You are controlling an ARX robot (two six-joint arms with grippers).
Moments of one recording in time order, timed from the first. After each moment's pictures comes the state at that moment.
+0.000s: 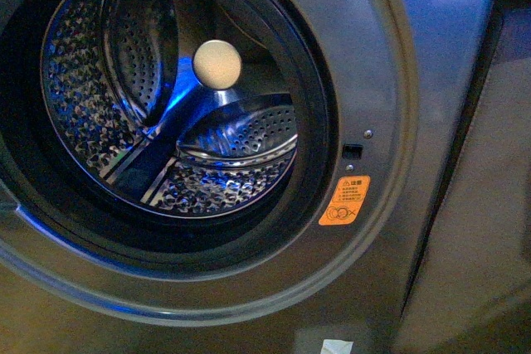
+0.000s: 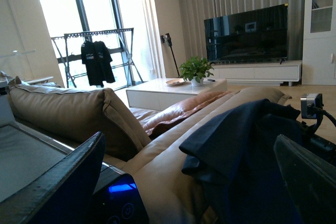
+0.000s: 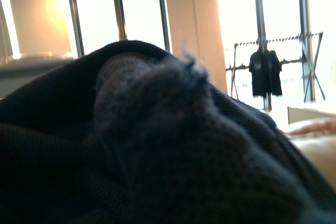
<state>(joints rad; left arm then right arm) -0.68 1.53 1.95 -0.06 0.25 0.11 -0.77 1.38 1.06 0.85 -0.55 0.40</state>
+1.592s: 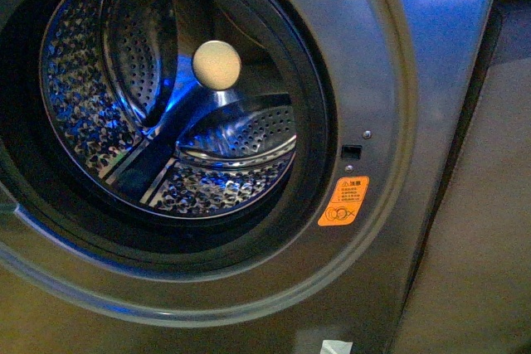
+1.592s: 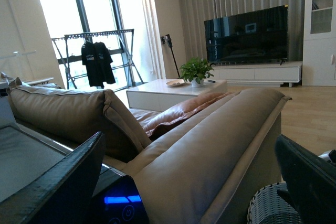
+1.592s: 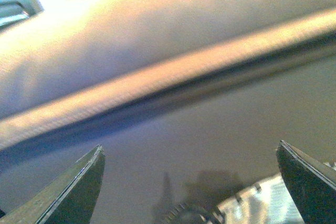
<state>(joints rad) -0.68 1.52 1.95 -0.06 0.25 0.11 -0.91 1.18 0.74 0.48 -0.76 0.24</state>
